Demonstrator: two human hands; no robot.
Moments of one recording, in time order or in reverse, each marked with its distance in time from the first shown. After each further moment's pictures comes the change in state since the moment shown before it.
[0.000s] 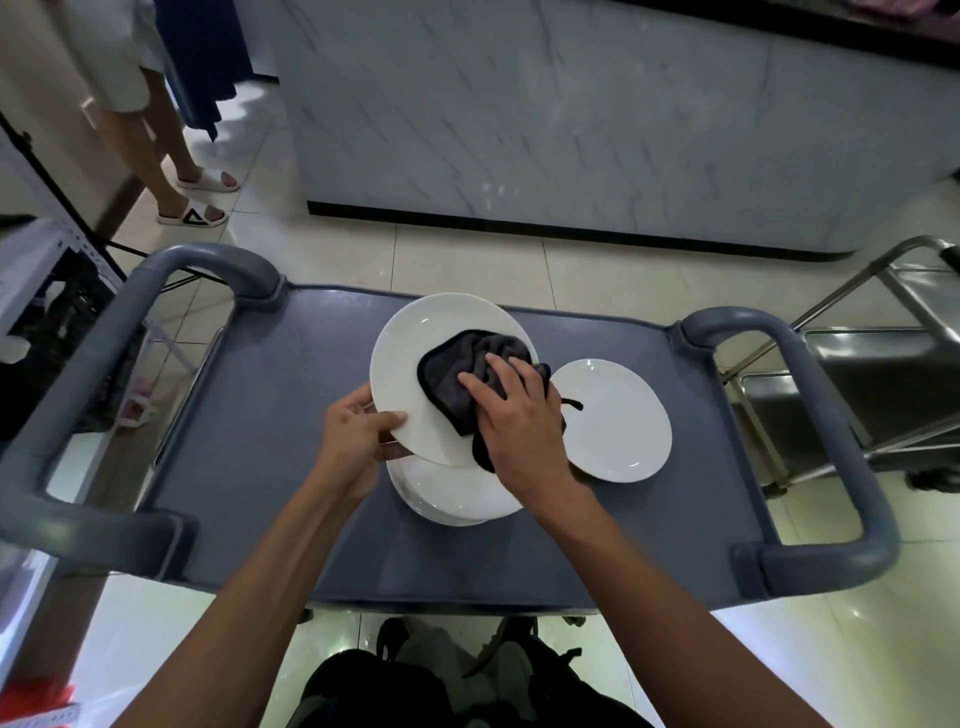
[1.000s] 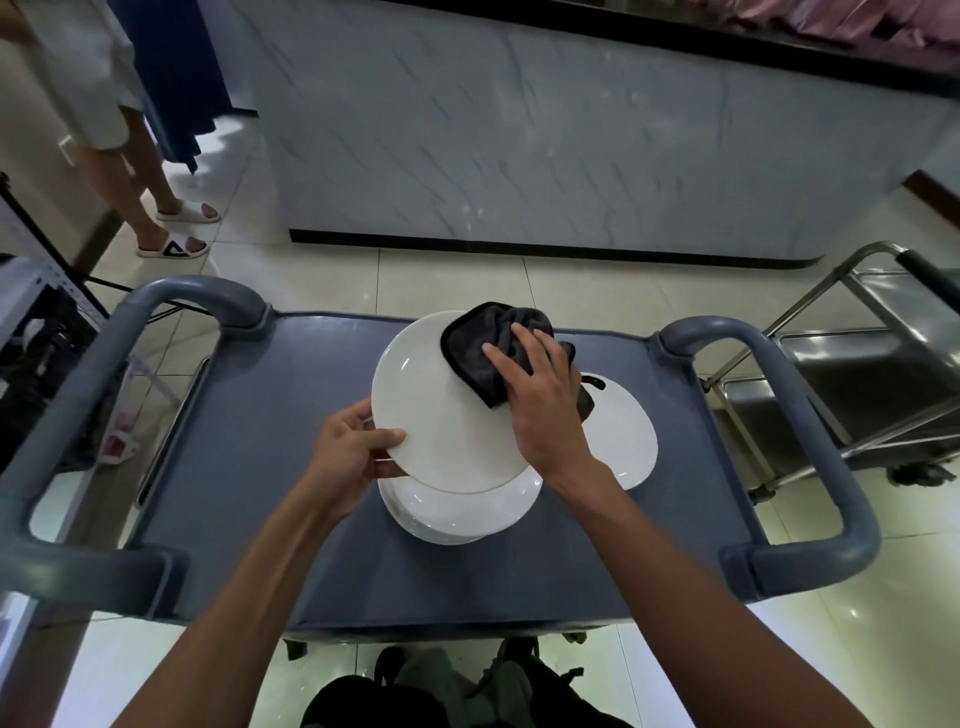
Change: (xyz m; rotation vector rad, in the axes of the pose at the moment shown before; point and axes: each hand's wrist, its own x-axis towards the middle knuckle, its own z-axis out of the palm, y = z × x) left_hand 0.000 0.013 -0.006 0.032 -0.206 -0.017; right_hand 0.024 0.028 -0.026 0.050 0.172 0.040
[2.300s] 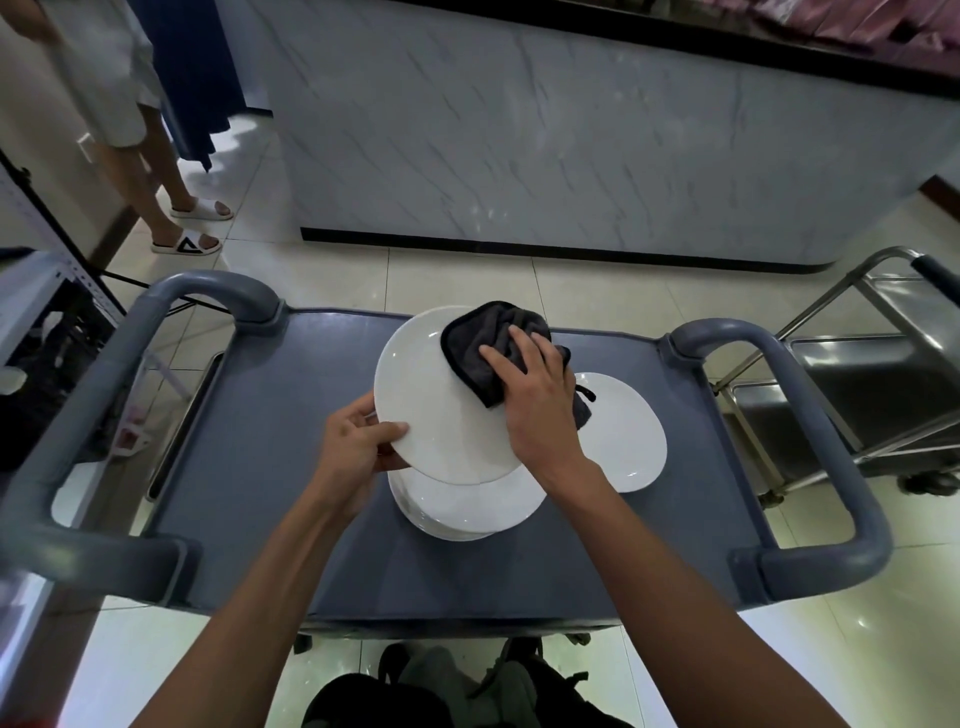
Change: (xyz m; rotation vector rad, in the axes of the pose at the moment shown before) left_hand -0.003 -0.005 -0.001 0.019 0.126 0.074; right_hand 0.002 -0.017 0.006 -0.011 -0.099 0.053
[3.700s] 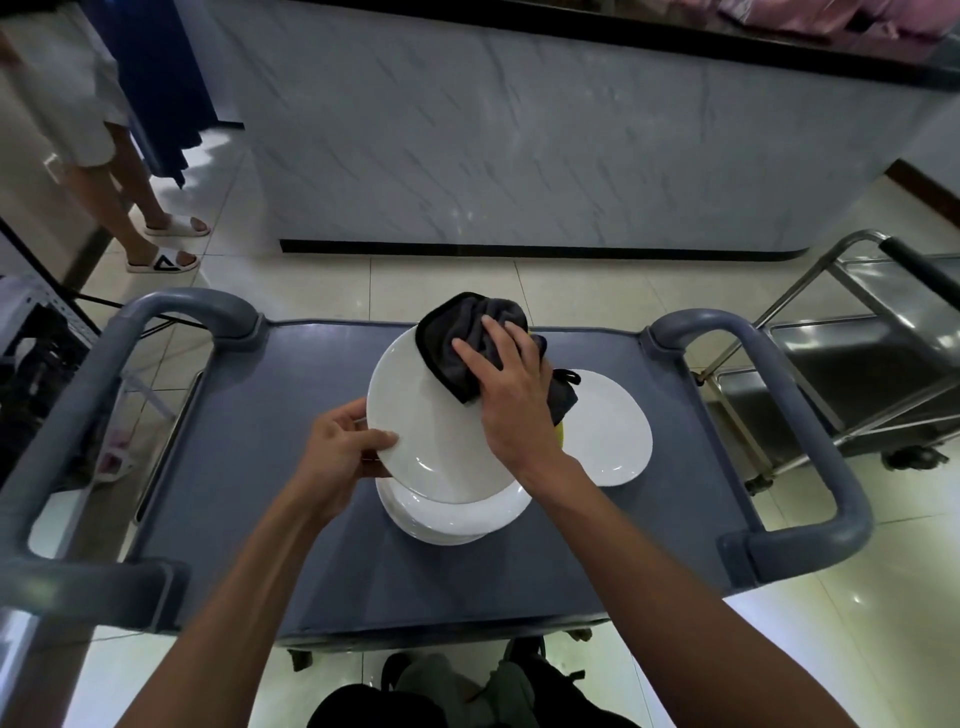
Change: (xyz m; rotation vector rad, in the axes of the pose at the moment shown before) left_hand 0.007 0.008 -0.005 0.103 -0.123 -0.029; right_hand 0.000 -0.010 -0.005 0.068 0.131 -0.049
